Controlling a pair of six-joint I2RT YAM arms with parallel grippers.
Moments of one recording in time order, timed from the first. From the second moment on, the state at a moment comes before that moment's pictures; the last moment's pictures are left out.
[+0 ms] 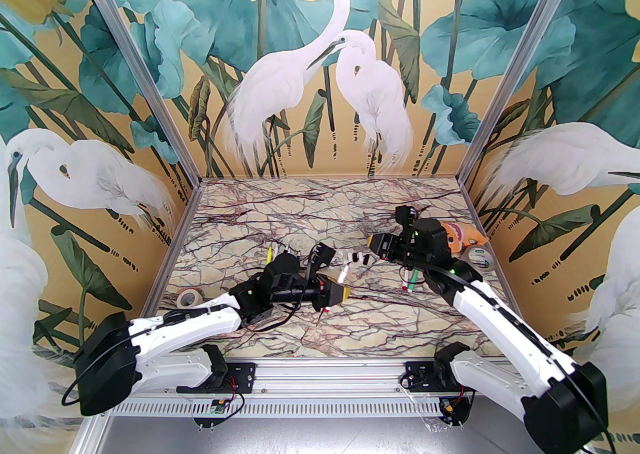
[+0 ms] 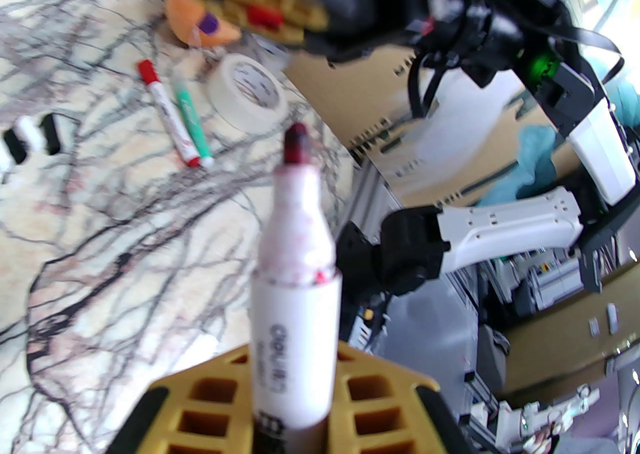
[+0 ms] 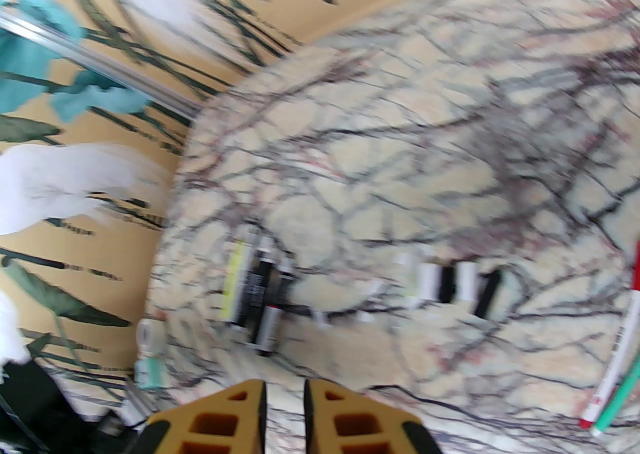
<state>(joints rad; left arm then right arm) -0.92 1.14 0.63 0.15 0.39 -0.63 0.33 1.09 0.78 -0.32 -0.38 0.65</state>
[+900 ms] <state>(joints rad) -0.90 1.06 0.60 -0.02 0.28 -0.61 0.19 1.81 1.03 -0.43 -0.49 0.37</state>
